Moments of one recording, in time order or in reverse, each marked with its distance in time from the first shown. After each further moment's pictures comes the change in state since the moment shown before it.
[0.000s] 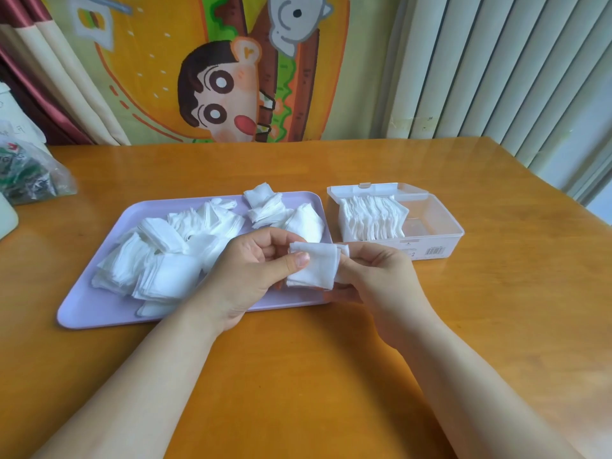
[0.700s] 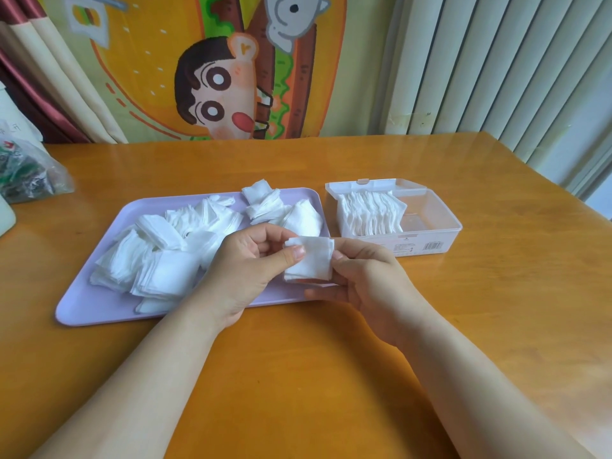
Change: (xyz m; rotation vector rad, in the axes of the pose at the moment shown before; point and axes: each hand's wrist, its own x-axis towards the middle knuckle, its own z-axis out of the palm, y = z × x) left_hand -0.002 0.000 0.005 0.061 0.119 0.028; right_hand 0.001 0.000 0.002 0.093 -0.259 0.085
